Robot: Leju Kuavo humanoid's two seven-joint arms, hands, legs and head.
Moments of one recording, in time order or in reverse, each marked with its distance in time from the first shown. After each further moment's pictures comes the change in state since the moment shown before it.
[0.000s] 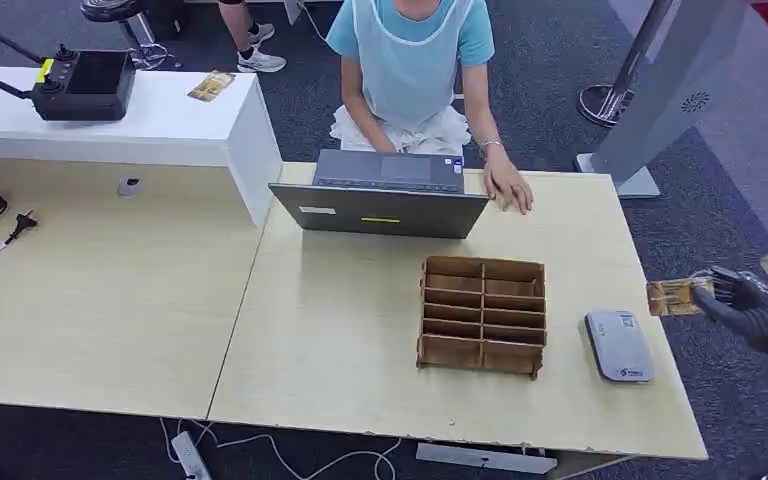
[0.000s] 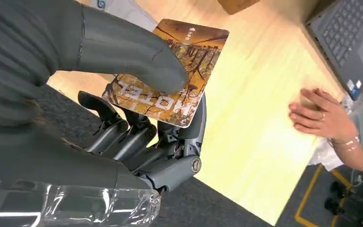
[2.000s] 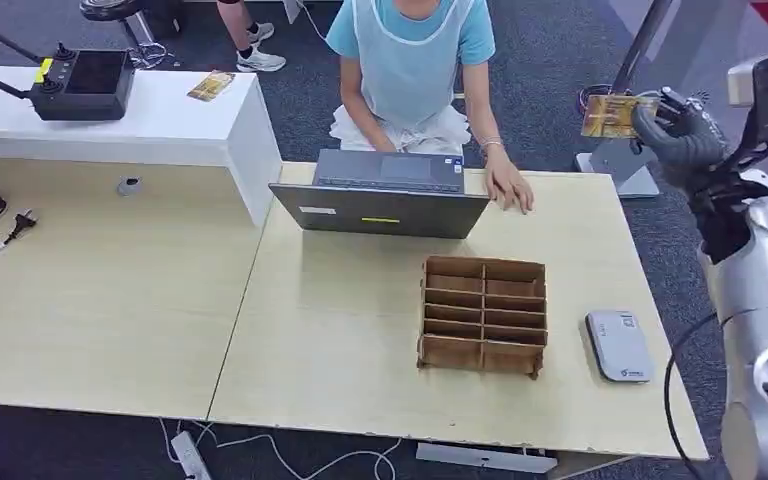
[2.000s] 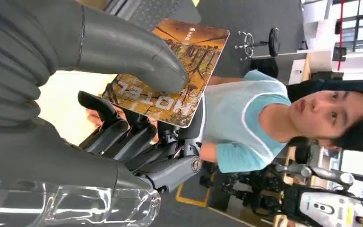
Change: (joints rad) left arm -0.001 -0.007 -0.002 0.000 0.034 0.002 0.021; right arm -0.544 0.402 -0.112 0.138 0.139 -0.082 0.069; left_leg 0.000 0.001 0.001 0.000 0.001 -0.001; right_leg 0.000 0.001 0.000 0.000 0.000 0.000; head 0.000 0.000
